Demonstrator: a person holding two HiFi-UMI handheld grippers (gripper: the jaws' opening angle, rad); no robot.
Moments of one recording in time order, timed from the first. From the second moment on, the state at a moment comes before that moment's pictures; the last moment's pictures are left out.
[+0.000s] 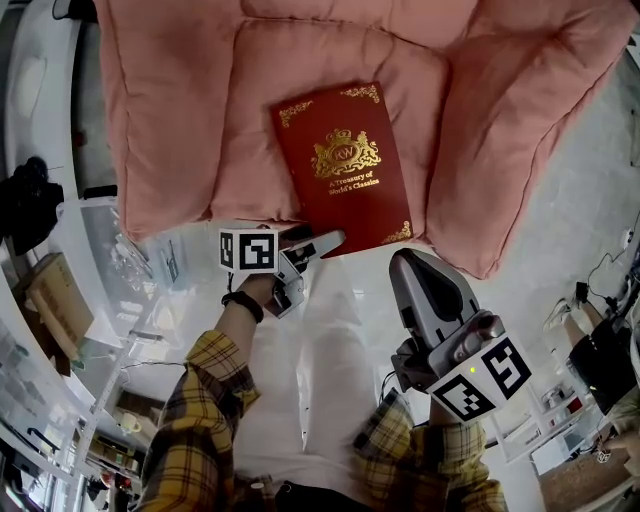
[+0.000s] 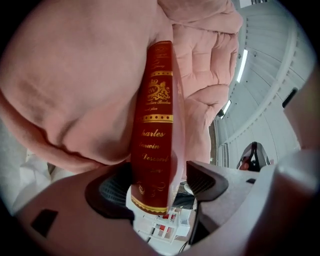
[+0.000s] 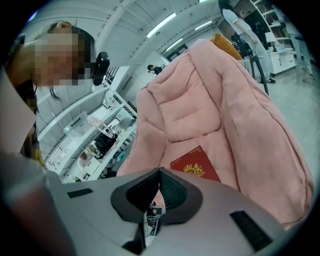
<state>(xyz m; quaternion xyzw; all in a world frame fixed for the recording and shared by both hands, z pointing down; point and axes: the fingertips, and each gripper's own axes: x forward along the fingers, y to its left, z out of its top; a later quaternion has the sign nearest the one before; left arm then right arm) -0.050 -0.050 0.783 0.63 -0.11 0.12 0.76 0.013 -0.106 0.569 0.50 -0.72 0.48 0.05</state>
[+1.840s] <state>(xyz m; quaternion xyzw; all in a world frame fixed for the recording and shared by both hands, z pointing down) -0.060 -0.139 0.550 0.65 -0.13 0.02 0.75 0.023 -0.139 0.404 0.54 -0.73 0.41 0.04</state>
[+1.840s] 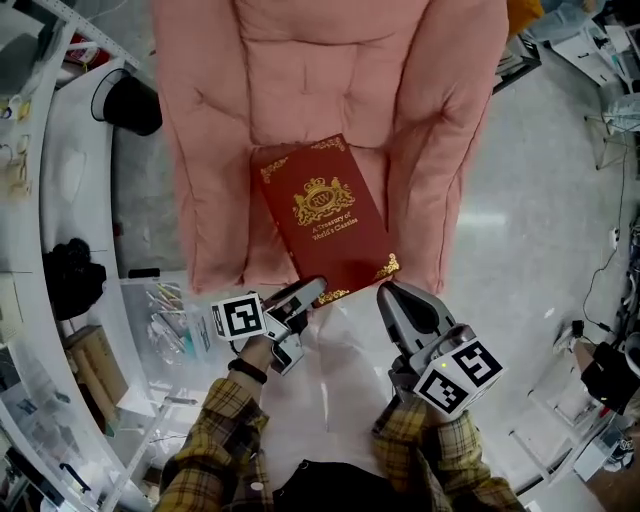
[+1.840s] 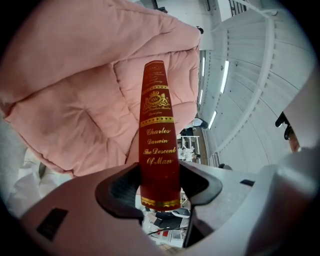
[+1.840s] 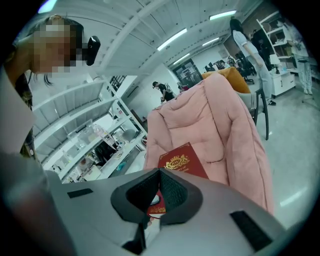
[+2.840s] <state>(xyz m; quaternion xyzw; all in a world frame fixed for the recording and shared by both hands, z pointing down) -0.094 -0.145 0.375 0.70 -0.14 -0.04 0.70 0.021 -0.106 0.302 0.54 -0.78 0.32 0.03</state>
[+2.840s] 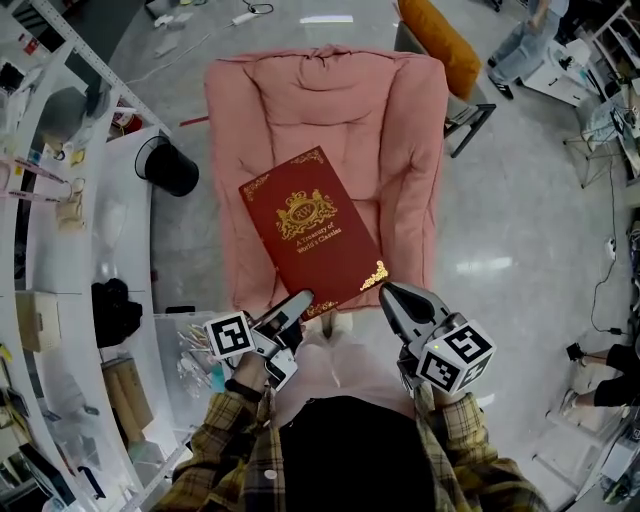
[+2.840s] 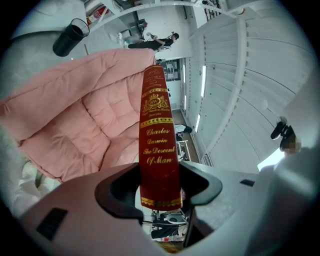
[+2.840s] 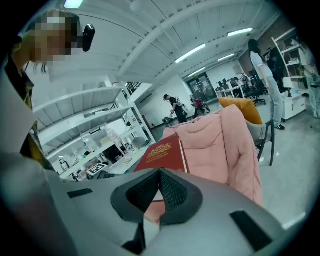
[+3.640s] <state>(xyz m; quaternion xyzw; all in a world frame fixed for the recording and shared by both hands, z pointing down) -0.097 -0.132 0.295 0.71 -0.16 -0.08 0.68 0.019 -0.064 0.299 0.54 -0.78 0.32 0.03</state>
